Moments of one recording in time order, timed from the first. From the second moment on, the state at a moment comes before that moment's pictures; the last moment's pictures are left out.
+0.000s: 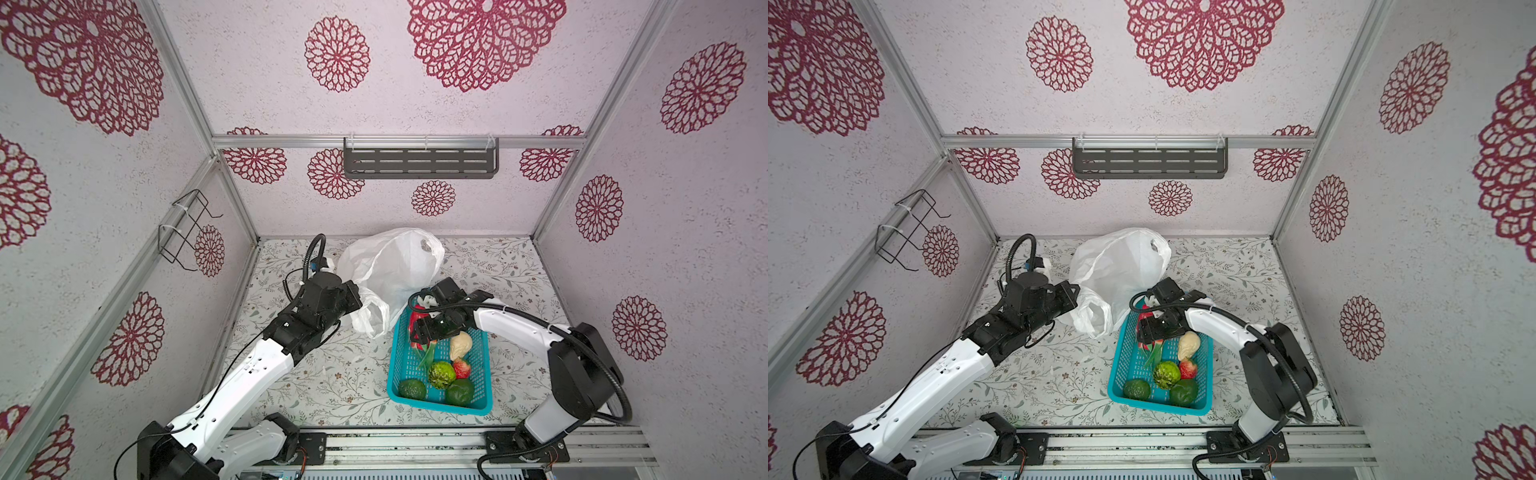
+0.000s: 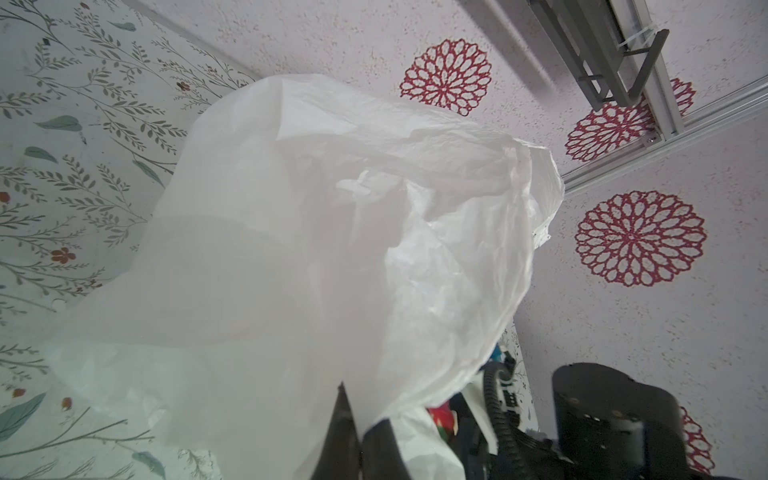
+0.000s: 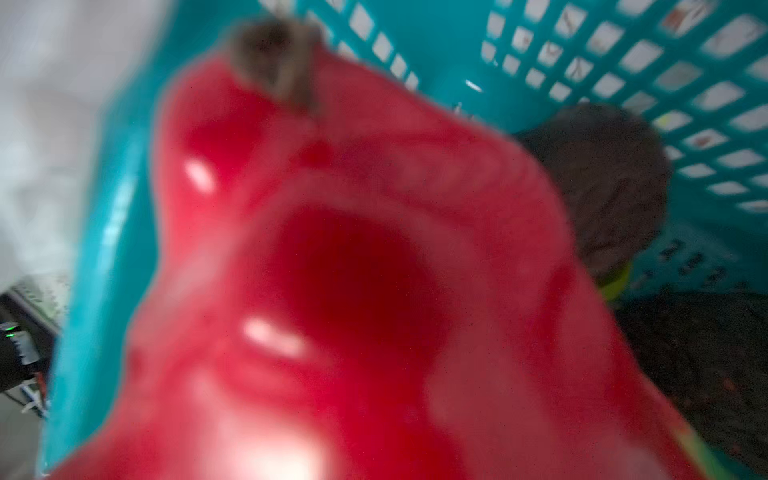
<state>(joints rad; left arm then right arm) -0.56 1.11 0.98 -0.37 -0.14 -0.84 0.62 1.57 1.11 -0.67 -0.27 0.27</state>
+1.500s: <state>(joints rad) -0.52 1.04 0.80 -0.21 0.07 -0.90 0.65 1.84 1.60 -0.40 -0.35 0.43</state>
